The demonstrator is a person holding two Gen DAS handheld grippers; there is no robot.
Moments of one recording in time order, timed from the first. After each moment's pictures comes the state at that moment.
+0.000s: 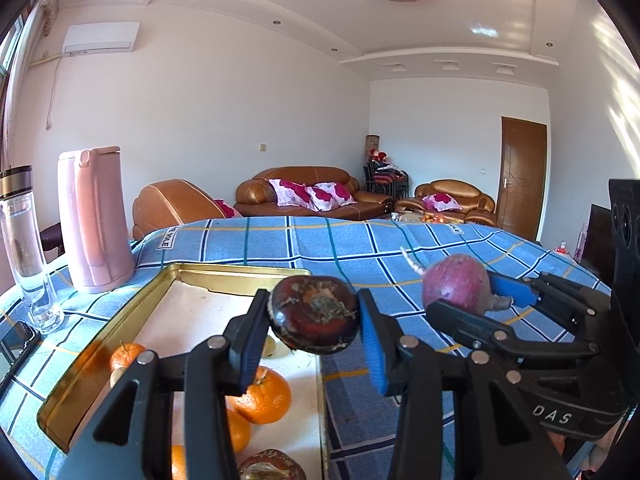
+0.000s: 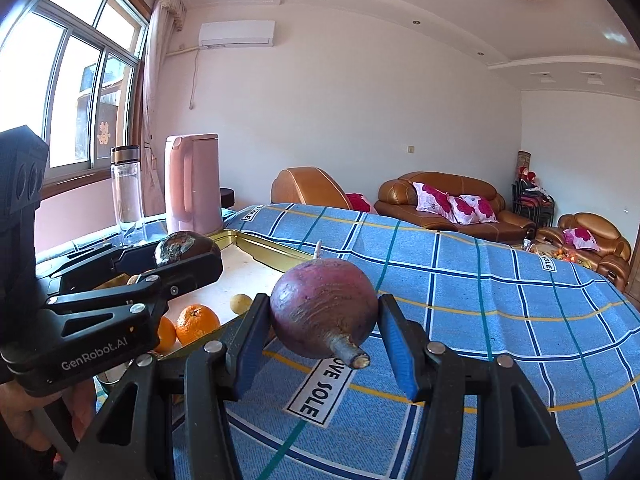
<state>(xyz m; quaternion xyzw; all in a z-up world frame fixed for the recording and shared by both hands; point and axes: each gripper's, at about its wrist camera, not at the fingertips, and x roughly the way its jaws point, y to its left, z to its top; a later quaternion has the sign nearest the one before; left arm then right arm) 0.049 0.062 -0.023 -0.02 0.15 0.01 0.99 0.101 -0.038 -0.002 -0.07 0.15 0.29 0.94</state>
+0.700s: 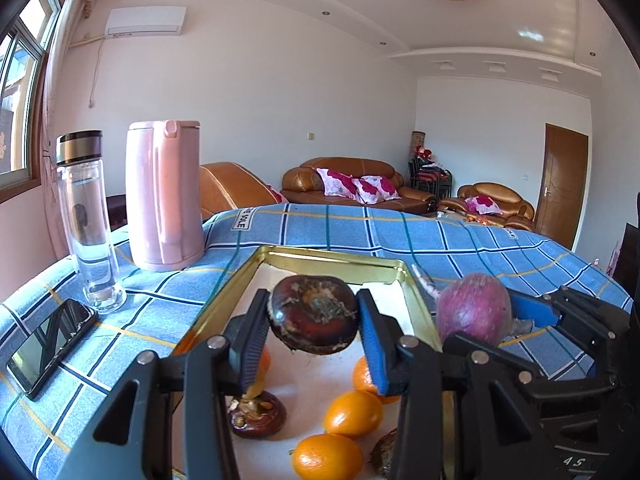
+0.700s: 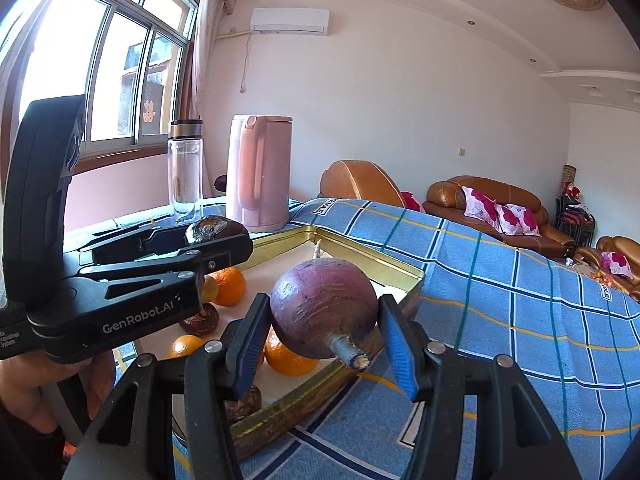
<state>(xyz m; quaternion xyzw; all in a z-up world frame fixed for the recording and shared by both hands) 0.030 0.138 -0.028 -0.05 0.17 0.09 0.98 0.081 0.047 -0.007 -0.11 0.16 0.37 0.91</state>
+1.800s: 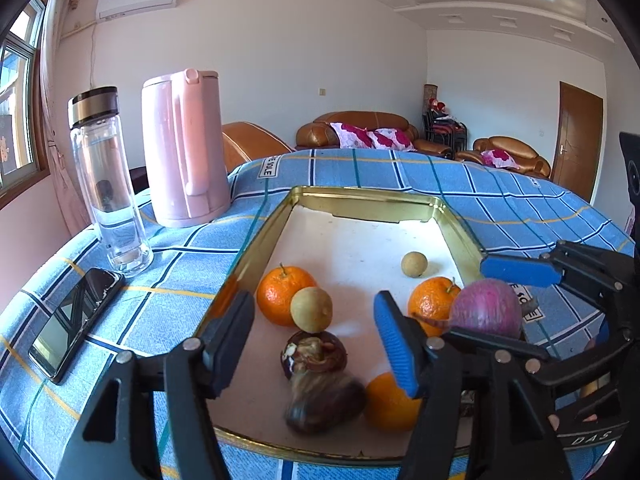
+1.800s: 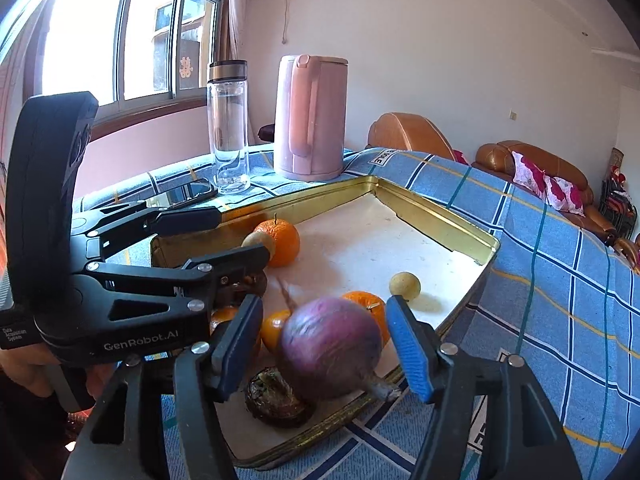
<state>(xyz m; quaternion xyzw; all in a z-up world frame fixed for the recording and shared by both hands) 0.023 0.157 -0.052 -0.02 0.25 0.11 0.96 0.088 0.083 -0.024 -0.15 0.24 0.44 0.86</state>
